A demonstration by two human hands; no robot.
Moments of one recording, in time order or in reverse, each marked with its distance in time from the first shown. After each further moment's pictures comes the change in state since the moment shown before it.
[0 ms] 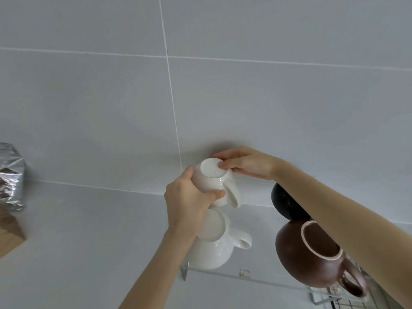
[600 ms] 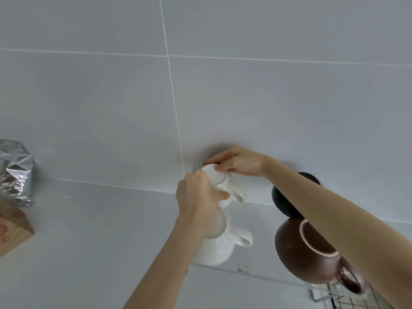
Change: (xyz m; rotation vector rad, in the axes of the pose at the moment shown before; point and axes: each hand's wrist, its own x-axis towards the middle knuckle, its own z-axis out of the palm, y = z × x) left_hand 0.010 0.005 0.020 0.485 -0.137 -0.043; right_hand 0.020 0.006 0.007 -0.010 -0.031 0.051
